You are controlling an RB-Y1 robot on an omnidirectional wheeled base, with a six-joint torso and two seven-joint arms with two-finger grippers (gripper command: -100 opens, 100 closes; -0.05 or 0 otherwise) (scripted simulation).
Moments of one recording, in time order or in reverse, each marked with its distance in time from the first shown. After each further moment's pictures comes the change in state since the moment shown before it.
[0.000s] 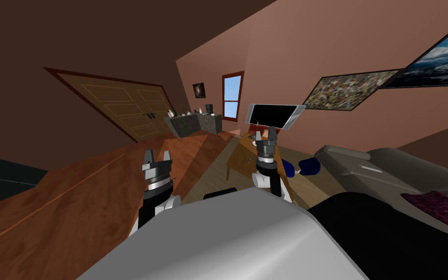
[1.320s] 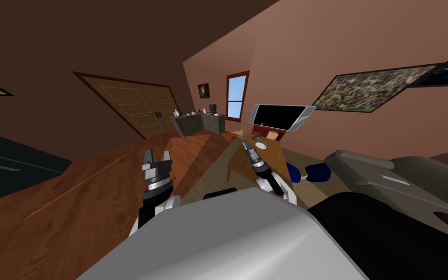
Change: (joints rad) left arm 0.000 0.000 0.000 0.000 0.000 0.000 0.000; right arm 0.031 -0.375 0.088 0.159 0.077 0.044 -0.013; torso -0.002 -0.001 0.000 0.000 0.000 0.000
